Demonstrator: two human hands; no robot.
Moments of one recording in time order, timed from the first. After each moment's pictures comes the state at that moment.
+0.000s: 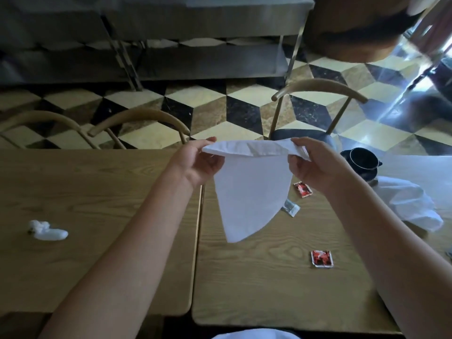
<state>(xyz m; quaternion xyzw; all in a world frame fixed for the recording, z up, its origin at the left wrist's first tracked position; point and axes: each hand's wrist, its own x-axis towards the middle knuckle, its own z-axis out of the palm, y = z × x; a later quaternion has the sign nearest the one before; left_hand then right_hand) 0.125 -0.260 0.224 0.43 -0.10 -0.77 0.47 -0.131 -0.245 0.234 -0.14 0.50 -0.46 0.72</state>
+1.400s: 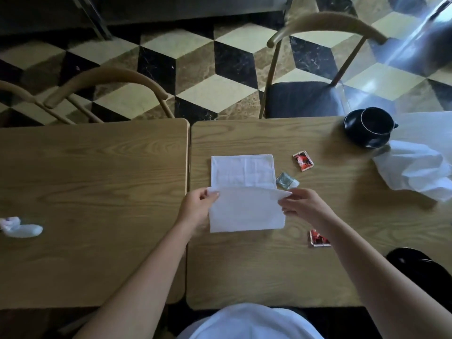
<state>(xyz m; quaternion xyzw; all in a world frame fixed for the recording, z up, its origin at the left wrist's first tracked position) 0.116 -0.219 0.003 0.70 -0.40 -0.55 0.23 -0.174 -0.200 0.040 -0.33 0.69 -0.22 0.61</state>
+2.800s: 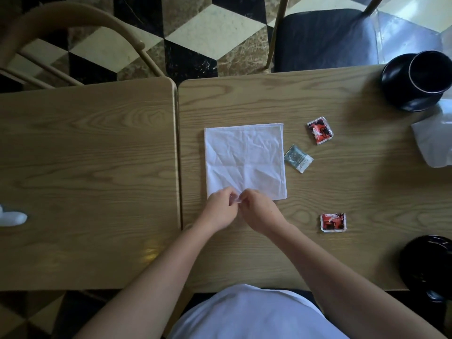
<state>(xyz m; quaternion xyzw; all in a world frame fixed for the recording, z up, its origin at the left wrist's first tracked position) 0.062 -0.208 -0.047 0.66 -0.57 -0.50 -0.02 -0.077 -0.191 -0.045 -0.56 0.66 -0.01 0.49</state>
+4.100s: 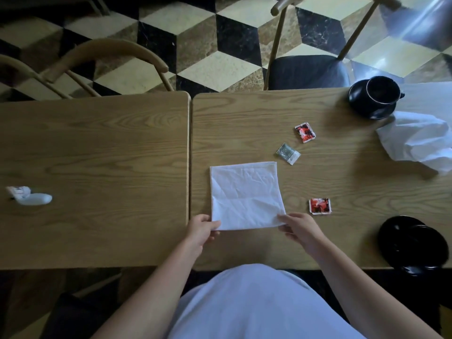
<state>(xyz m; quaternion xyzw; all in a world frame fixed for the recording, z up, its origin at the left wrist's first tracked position) 0.117 -0.091 -0.037 0.75 -0.20 -0.61 0.13 -0.155 -0.080 -0.009 -0.16 0.74 -0.18 0.63</state>
